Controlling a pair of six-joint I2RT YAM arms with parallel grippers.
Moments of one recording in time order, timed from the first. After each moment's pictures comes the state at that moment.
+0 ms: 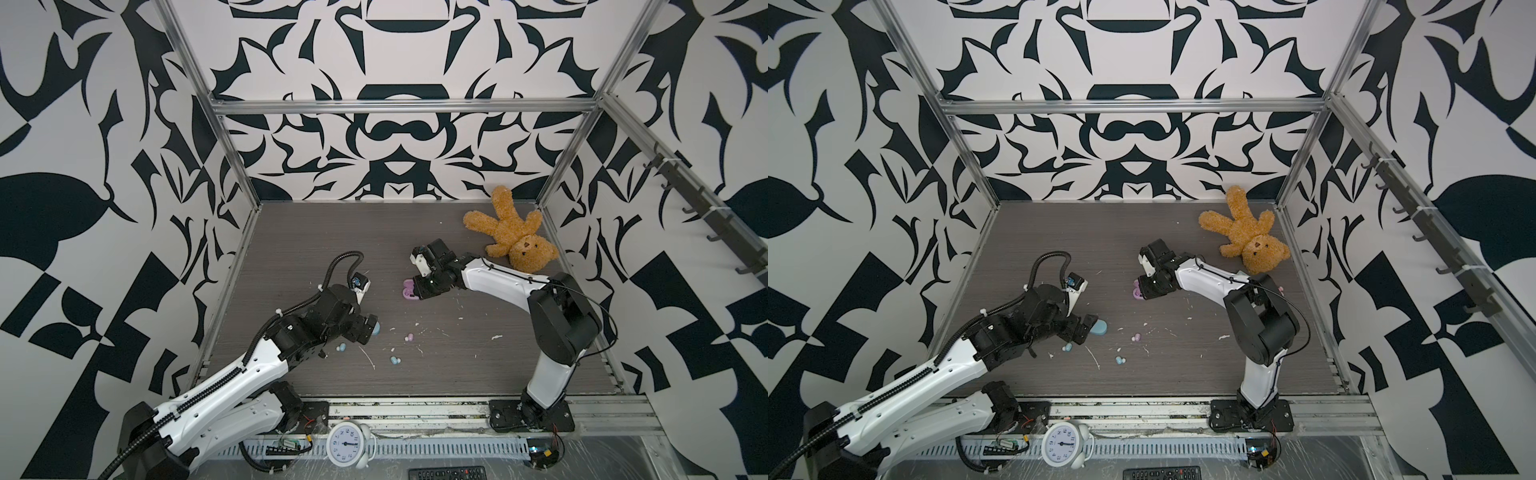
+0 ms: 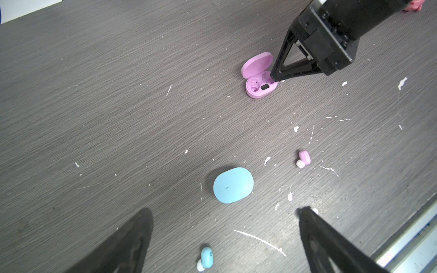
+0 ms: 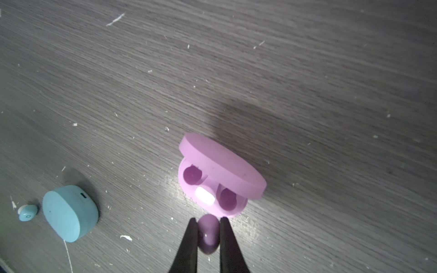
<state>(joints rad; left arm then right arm) -0.83 0.91 0.72 -0.59 -0.16 -0.16 0.61 1.81 1.22 -0.52 -0.20 0.28</state>
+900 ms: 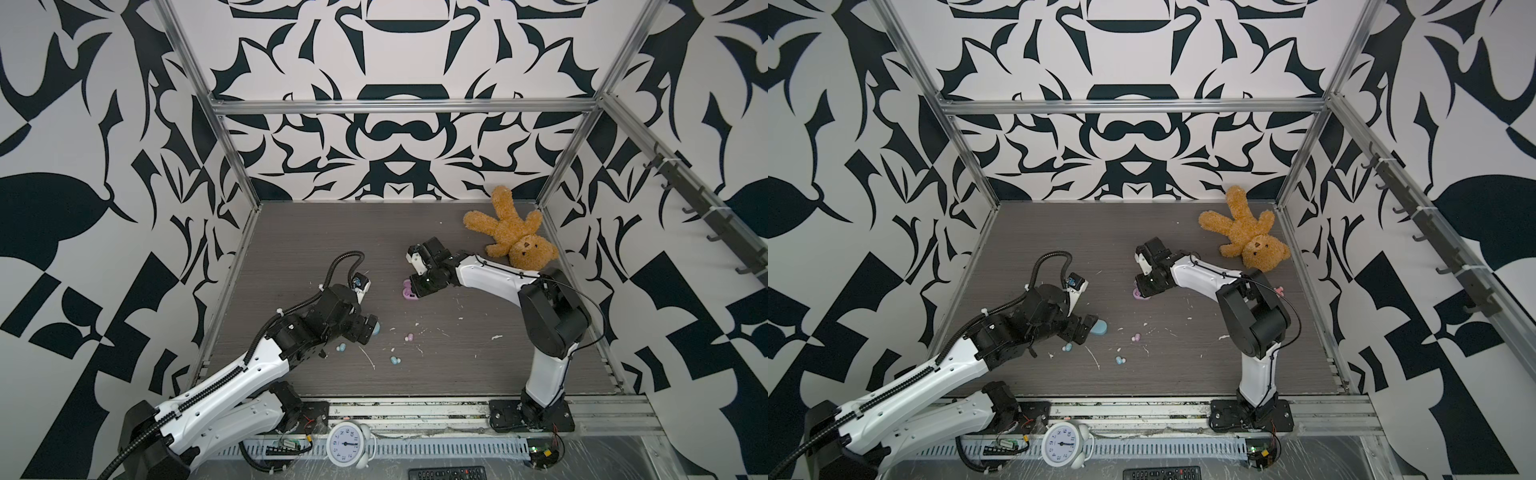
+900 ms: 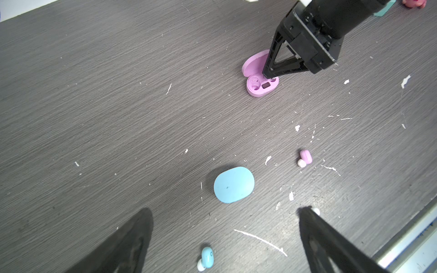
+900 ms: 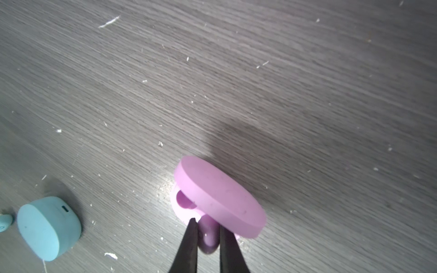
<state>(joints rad) -0.83 0.91 0.72 -0.59 -0.16 -0.16 0.61 1.87 1.26 -0.51 -0.18 0.23</state>
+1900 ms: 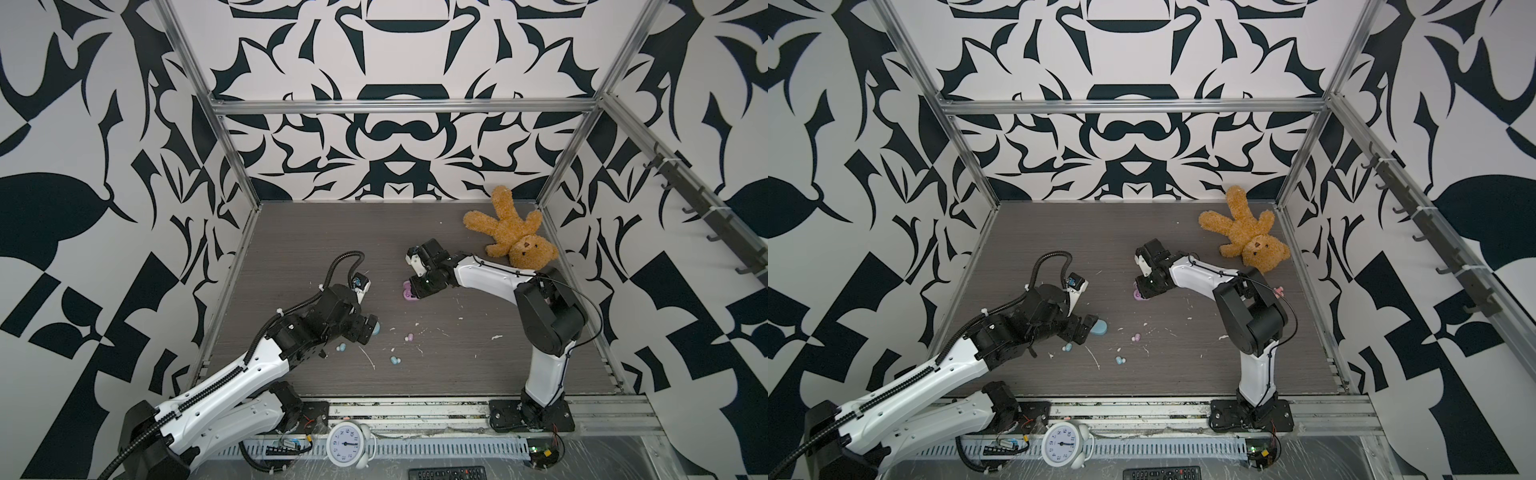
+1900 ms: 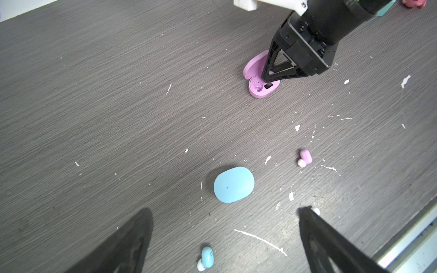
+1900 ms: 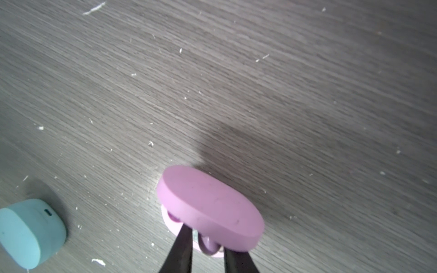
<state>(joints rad) -0.83 0.91 0.72 -0.59 -0.16 -0.16 0.61 1.89 1.26 -0.51 -0.16 0.21</state>
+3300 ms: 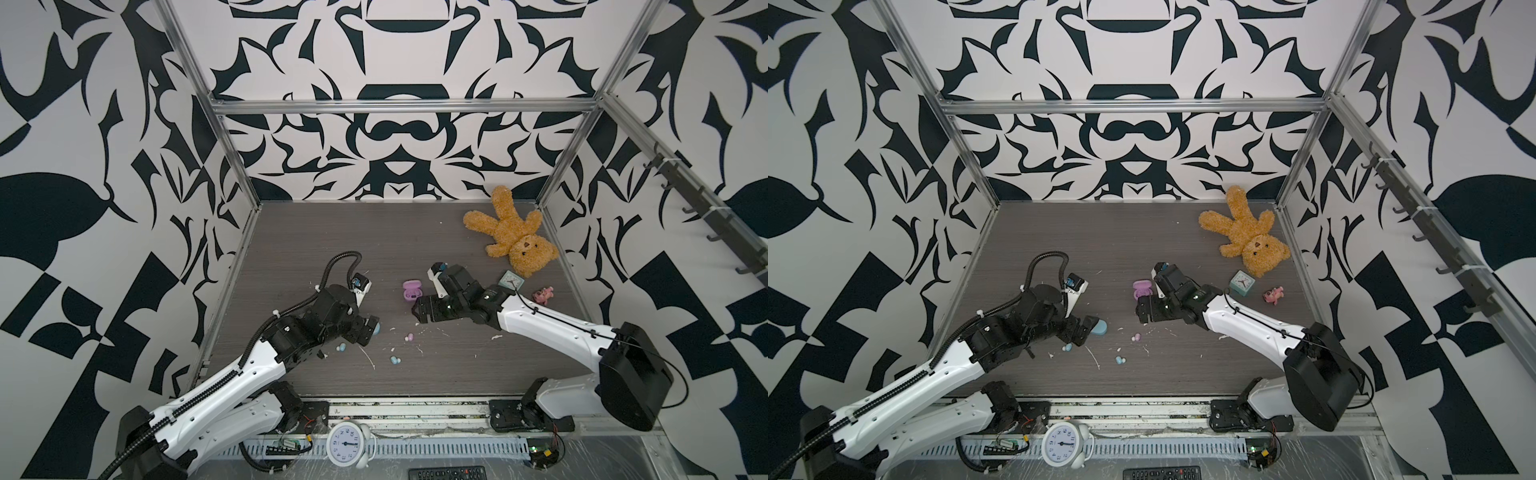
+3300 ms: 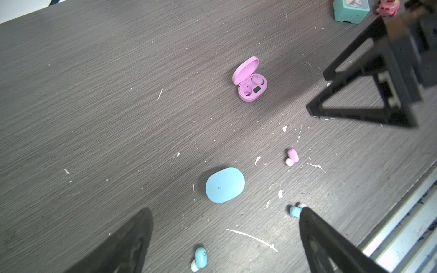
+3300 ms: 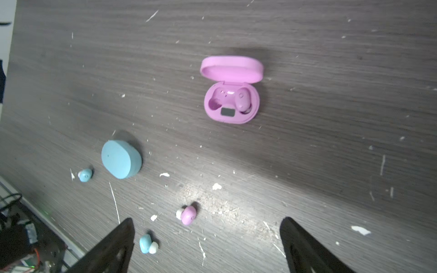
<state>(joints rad) -0.83 0.88 0.73 -0.61 -0.11 -0.16 0.78 1.36 0.84 -0.44 -0.10 0.61</state>
